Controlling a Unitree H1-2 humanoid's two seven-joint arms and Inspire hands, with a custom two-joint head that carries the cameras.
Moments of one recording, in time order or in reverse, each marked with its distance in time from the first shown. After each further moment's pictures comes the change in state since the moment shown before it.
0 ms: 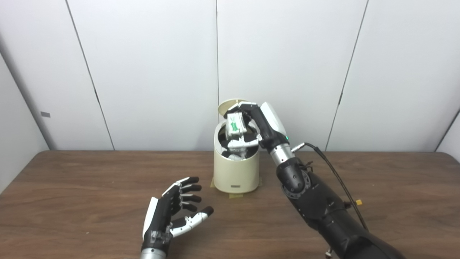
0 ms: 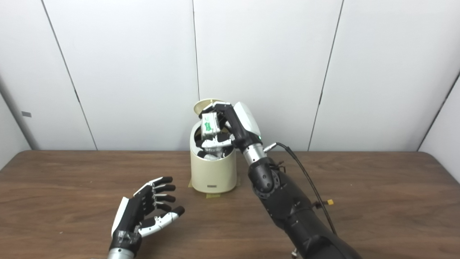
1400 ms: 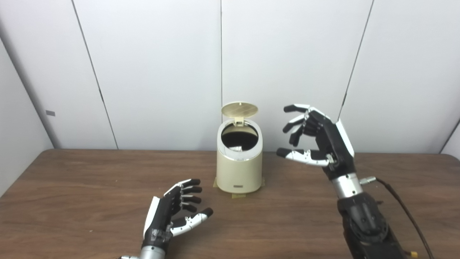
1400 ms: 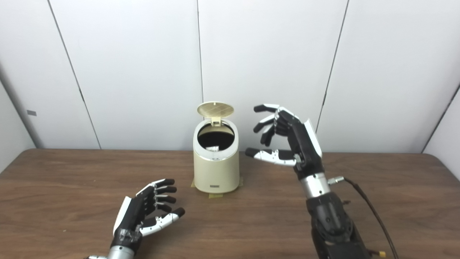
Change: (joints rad) left arm -0.022 0.038 0.008 0.068 -0.010 -0.035 -0.010; right arm 0.511 -0.089 -0.299 -0.748 0.442 0.158 0.298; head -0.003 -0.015
